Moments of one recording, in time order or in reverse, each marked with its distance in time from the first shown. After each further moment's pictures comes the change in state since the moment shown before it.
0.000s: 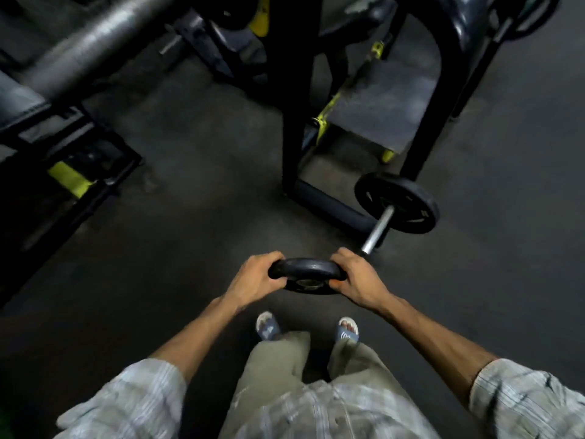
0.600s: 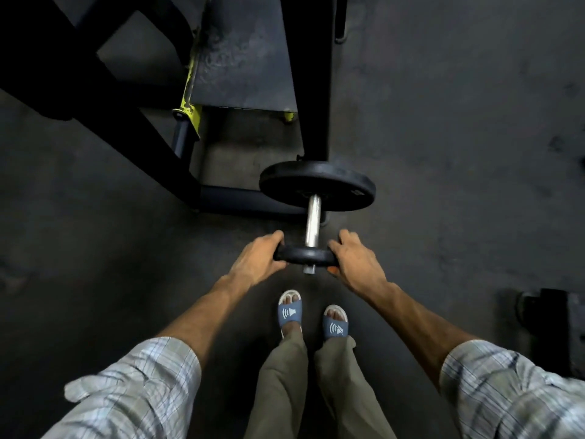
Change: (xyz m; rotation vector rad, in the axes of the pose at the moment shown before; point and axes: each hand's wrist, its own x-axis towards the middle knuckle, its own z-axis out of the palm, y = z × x) left_hand 0.315 0.027 0.150 0.336 -0.384 0.288; right_hand 0.082 0.213 -0.006 -0.191 0.126 0.528
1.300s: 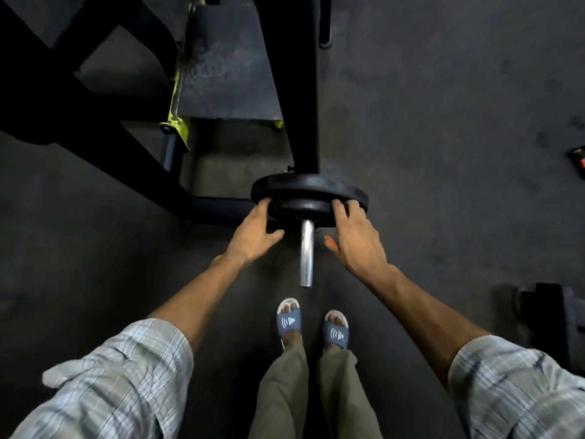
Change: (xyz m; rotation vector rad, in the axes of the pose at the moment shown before) left_hand 0.055 0.012 -0.048 -0.196 0.098 -0.108; right_hand 0.026 -0.011 -0.055 0.053 0.252 0.153
